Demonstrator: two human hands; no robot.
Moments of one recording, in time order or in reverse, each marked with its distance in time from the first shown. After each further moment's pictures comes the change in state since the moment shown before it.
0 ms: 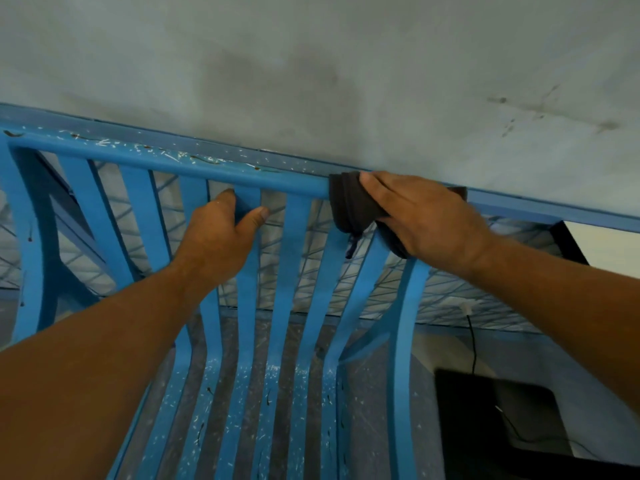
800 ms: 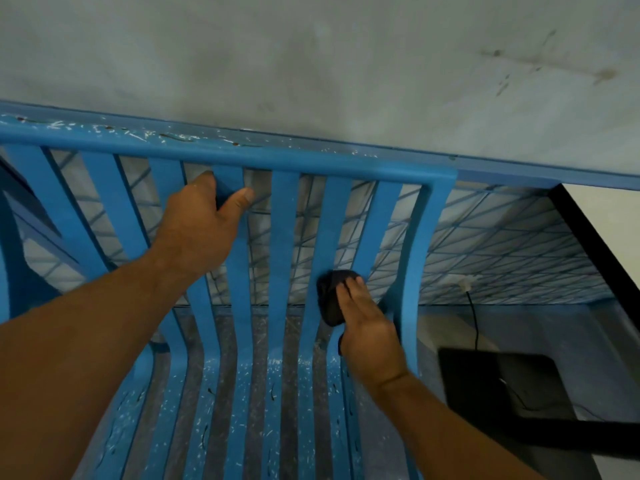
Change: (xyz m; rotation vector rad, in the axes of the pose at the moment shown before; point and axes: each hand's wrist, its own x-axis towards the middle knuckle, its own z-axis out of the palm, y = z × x) left_hand 0.003 -0.008 0.003 0.003 0.029 0.094; right_hand -0.098 -0.172 0.108 0.241 0.006 0.722
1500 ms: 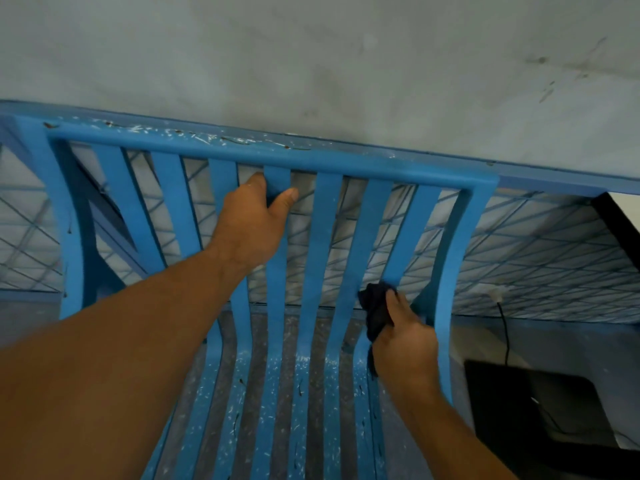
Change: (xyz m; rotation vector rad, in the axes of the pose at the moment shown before) left_hand 0.000 -0.004 0.003 -0.073 -0.003 -0.007; right_hand -0.004 -0.027 -0.017 0.138 -0.030 0.402
